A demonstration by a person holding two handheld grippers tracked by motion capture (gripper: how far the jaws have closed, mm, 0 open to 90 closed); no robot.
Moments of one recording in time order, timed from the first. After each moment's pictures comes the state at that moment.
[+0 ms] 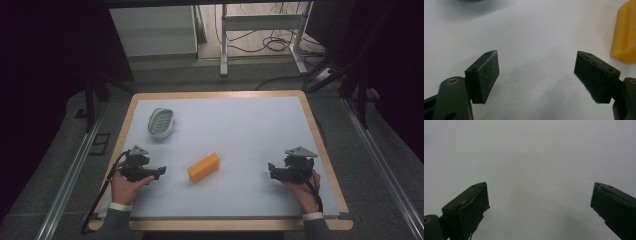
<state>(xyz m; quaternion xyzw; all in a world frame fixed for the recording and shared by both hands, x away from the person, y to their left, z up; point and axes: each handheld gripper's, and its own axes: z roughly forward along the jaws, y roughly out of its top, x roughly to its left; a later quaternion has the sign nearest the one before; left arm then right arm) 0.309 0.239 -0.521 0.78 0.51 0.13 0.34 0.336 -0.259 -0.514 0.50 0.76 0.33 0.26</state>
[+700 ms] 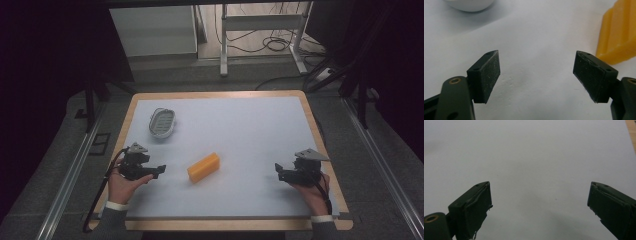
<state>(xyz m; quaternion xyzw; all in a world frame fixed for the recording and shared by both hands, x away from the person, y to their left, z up) 0.304 0.237 -0.498 0.79 0.49 0.13 0.34 0.325 -0.278 -0.504 0.49 0.75 0.36 0.27</state>
